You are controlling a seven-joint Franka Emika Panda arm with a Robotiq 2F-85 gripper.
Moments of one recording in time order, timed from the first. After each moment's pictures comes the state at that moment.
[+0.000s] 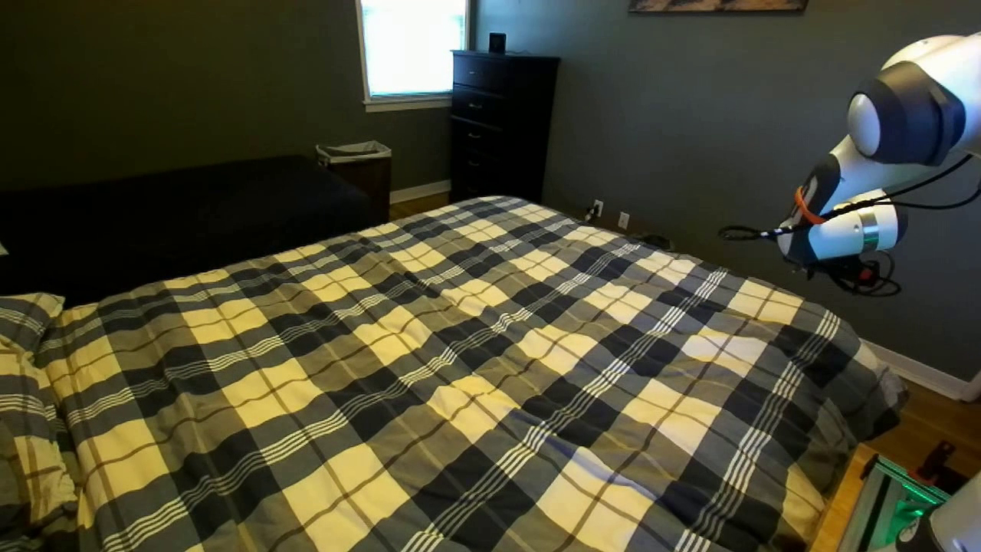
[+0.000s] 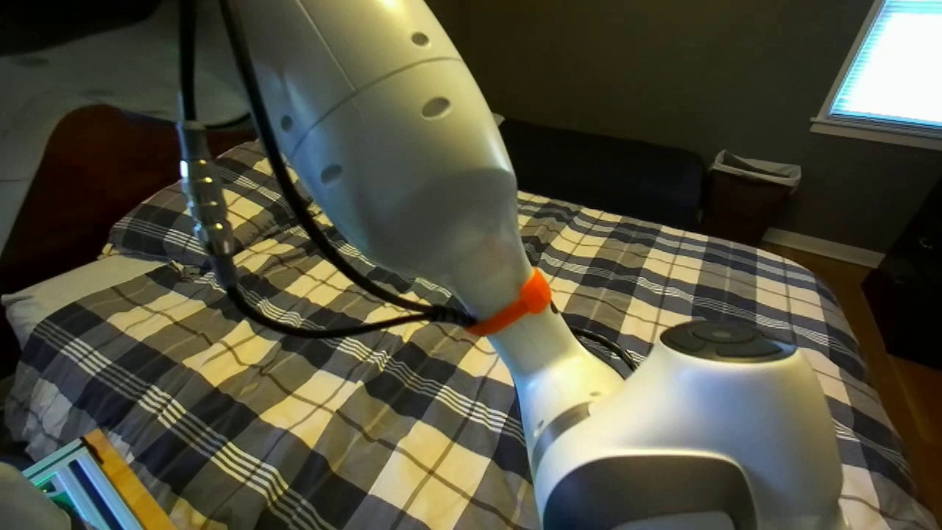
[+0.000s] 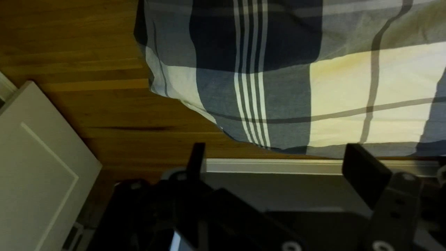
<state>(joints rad) -0.22 0.63 -0.85 -2.10 0.04 2.87 0.71</state>
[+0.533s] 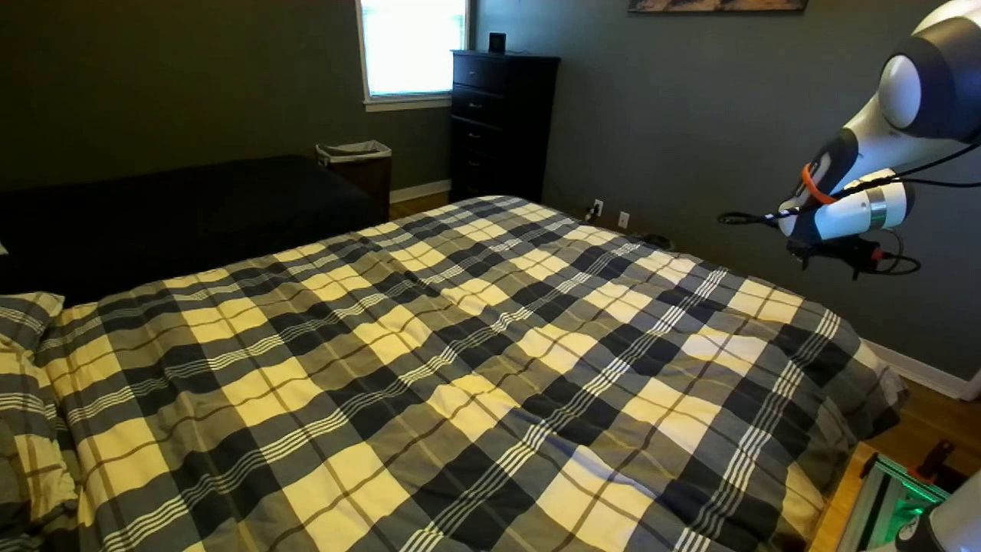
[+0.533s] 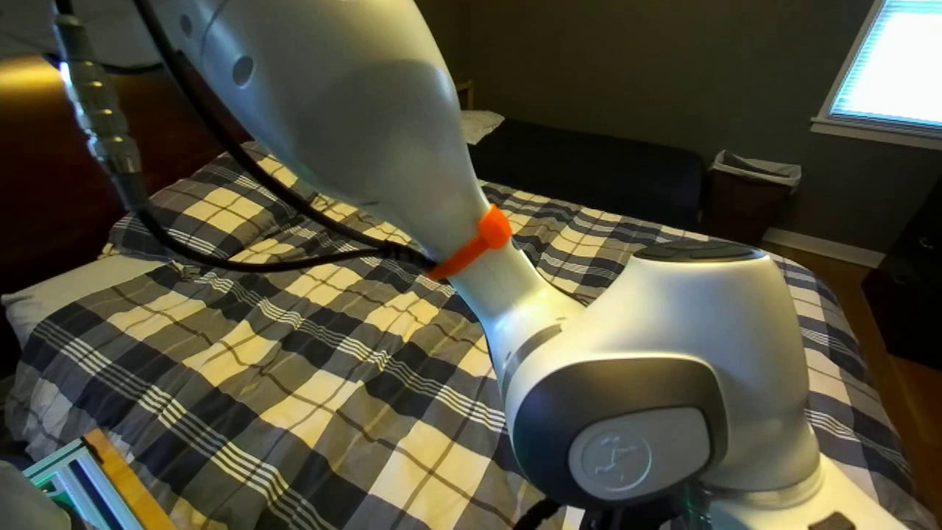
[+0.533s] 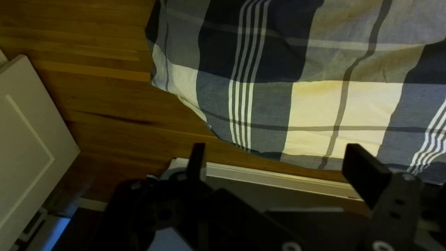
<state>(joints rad) -0.03 0.50 -0.99 -2.18 -0.04 2.78 0.61</state>
